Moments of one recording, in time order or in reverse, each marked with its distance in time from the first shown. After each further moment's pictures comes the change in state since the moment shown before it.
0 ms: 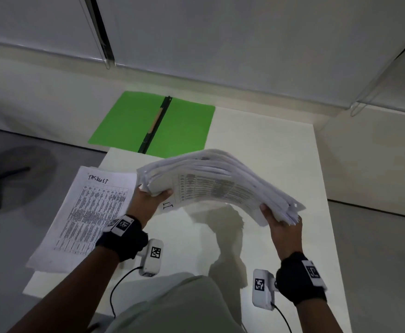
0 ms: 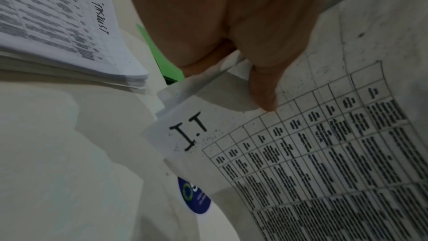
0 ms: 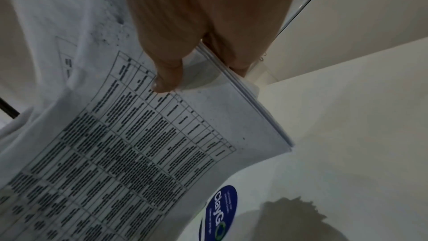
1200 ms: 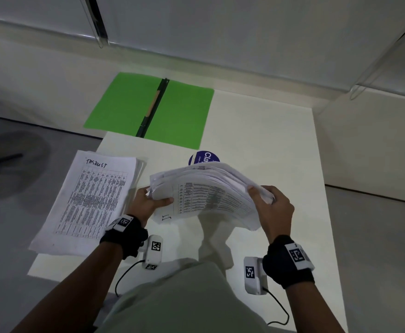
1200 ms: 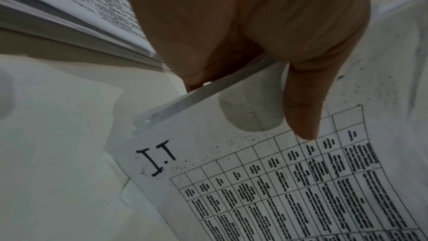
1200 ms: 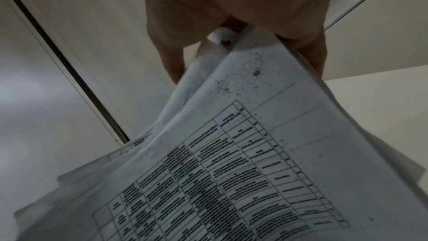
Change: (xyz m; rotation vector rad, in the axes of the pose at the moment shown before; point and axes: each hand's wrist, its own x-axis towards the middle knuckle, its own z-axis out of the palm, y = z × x) left_hand -0.043 -0.014 -0.011 -0.153 -0.085 -0.228; right_hand -0.032 -0.038 0.028 -0.222 0.065 0.133
